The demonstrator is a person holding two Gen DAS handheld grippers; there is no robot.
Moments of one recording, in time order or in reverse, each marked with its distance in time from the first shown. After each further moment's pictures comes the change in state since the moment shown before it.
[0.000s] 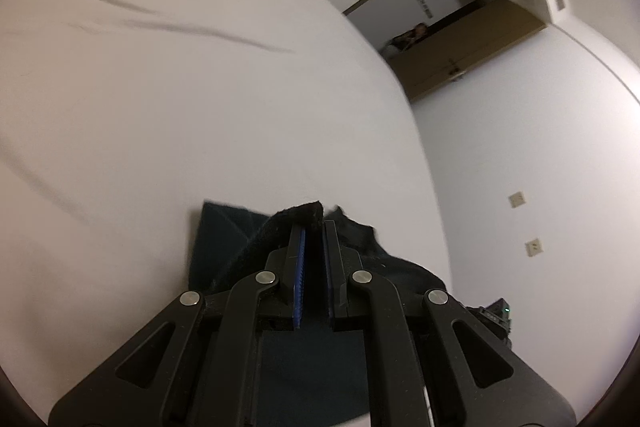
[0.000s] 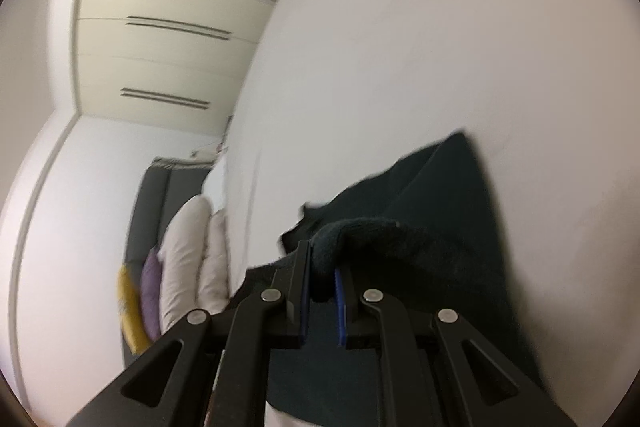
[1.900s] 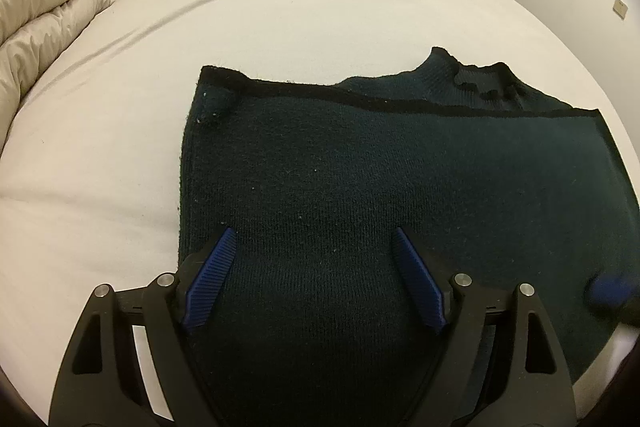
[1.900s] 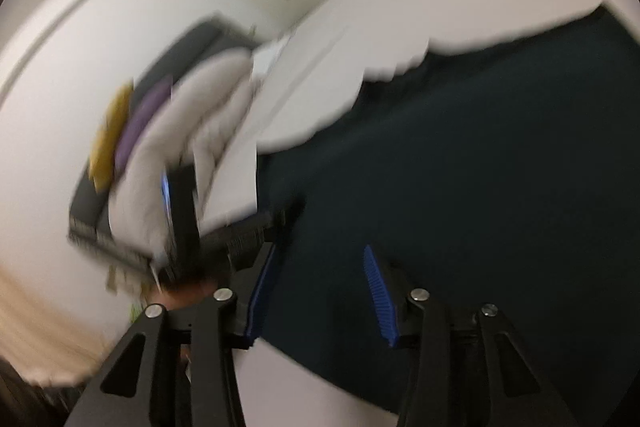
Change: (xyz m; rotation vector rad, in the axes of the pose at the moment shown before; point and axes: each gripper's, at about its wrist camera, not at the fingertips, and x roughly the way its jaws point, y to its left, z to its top) left arm 0.118 -0.031 -0.111 0.543 0.104 0.565; right arm 0.069 0.048 -0.195 -0.566 0.265 0.024
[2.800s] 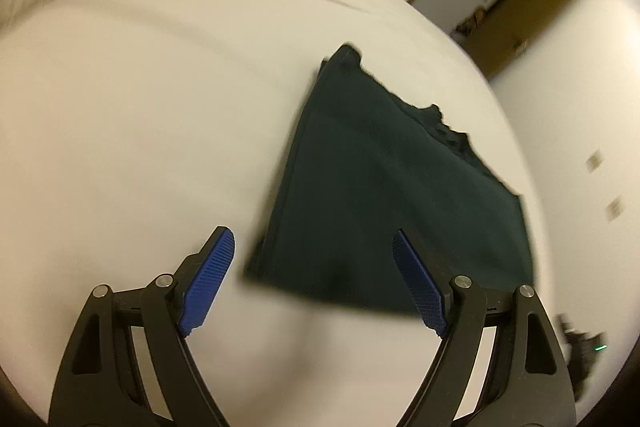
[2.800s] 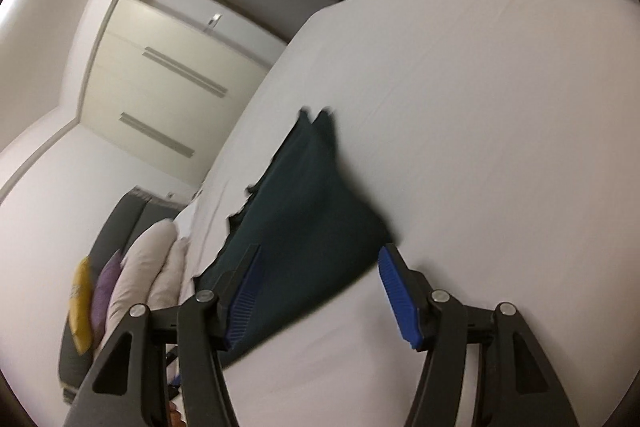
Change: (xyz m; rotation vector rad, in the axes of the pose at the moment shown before) left arm -0.117 0.092 -0.139 -0.542 -0.076 -0.283; right arm -0.193 -0.077 -0.116 0.424 -0.544 -0.209
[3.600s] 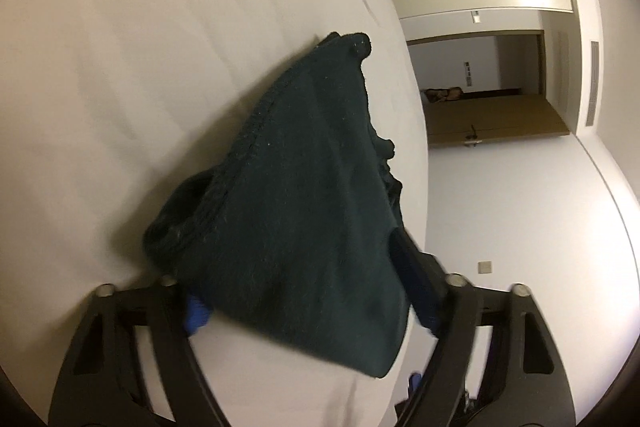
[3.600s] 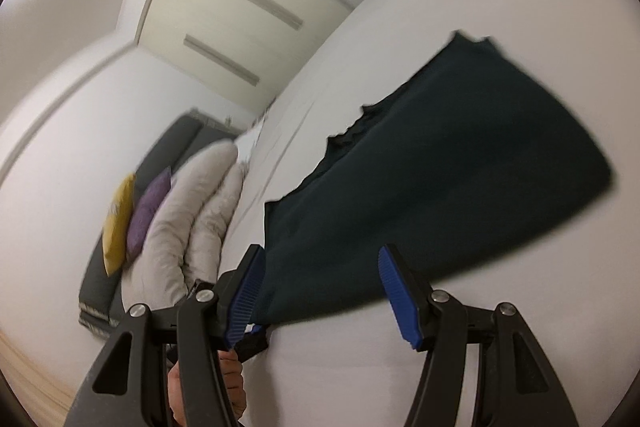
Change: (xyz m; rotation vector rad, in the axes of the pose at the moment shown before) left arm 0.048 0.021 -0.001 -0.471 0.047 -0.357; right arm 0.061 0.121 -0.040 -0.201 0.233 0.176
